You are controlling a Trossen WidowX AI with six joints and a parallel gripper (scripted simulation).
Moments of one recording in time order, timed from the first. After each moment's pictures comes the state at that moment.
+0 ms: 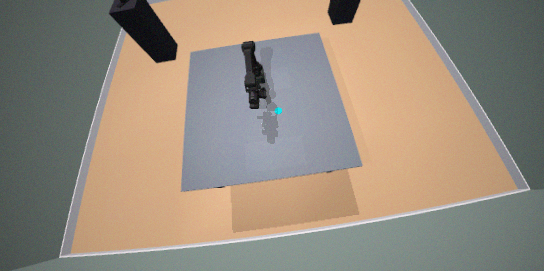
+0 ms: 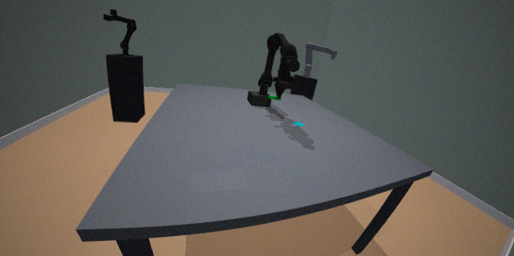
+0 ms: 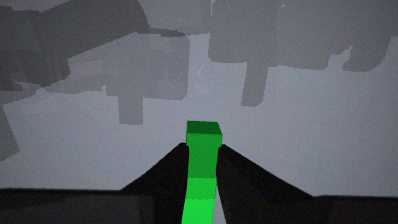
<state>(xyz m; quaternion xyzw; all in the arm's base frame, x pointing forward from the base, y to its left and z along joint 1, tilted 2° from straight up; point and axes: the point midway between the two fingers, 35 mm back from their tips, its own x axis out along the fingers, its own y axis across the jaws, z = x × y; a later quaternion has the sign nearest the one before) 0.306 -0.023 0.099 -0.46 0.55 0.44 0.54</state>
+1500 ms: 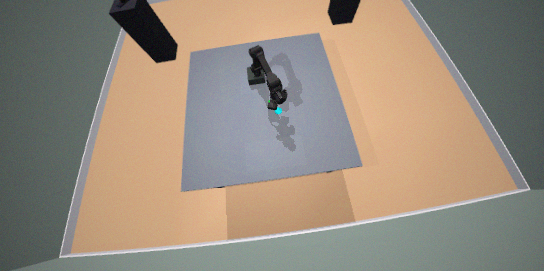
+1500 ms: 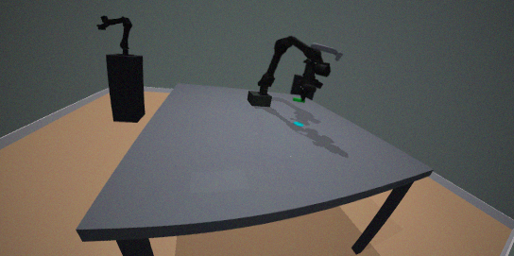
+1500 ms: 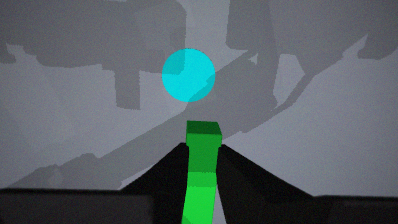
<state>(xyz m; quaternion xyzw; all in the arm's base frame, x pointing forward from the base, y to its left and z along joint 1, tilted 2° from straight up) 0.338 0.113 0.105 -0.41 0.58 0.39 0.58</state>
